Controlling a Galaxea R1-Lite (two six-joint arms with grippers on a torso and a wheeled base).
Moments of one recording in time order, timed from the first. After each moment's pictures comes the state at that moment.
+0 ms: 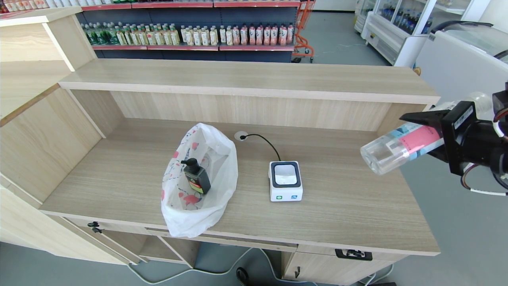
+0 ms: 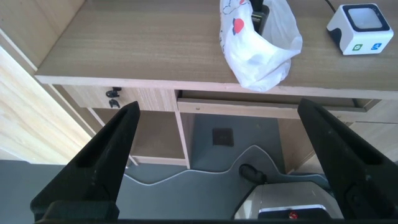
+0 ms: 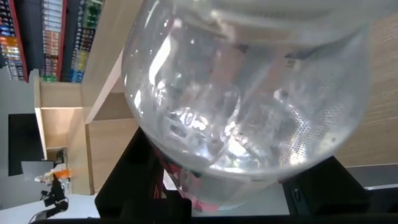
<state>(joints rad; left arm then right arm) -0.01 0.00 0.00 0.04 -0.04 0.03 0.18 1.34 -0.87 -0.28 0.13 0.95</state>
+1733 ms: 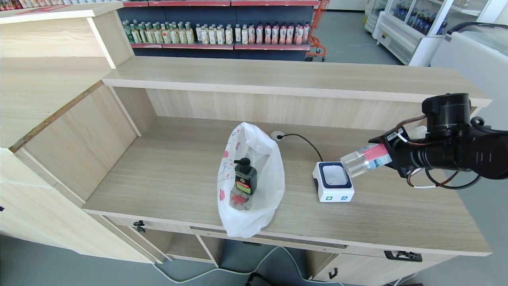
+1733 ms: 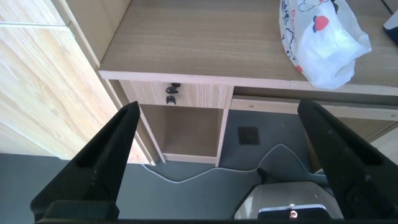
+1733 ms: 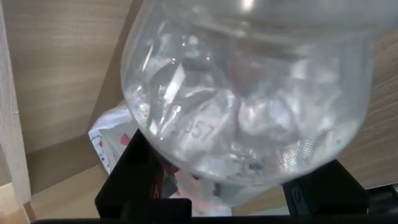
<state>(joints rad) -0.01 0.00 0.00 0.04 -0.04 0.03 0.12 1.79 -1.08 -0.23 -0.01 1.08</state>
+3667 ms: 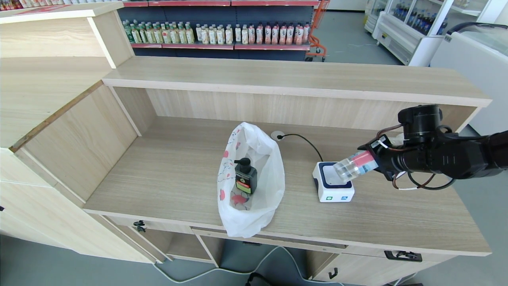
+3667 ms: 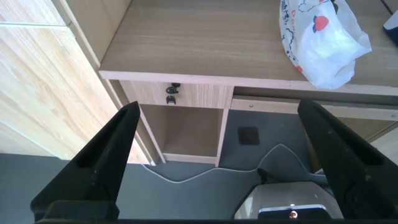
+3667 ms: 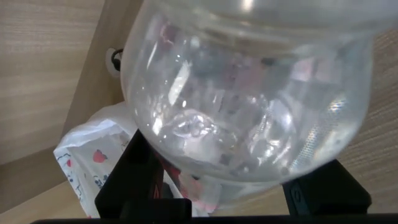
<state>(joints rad) -0.01 0.00 0.00 0.04 -0.04 0.03 0.12 1.93 -1.14 -0.26 -0.03 1.04</state>
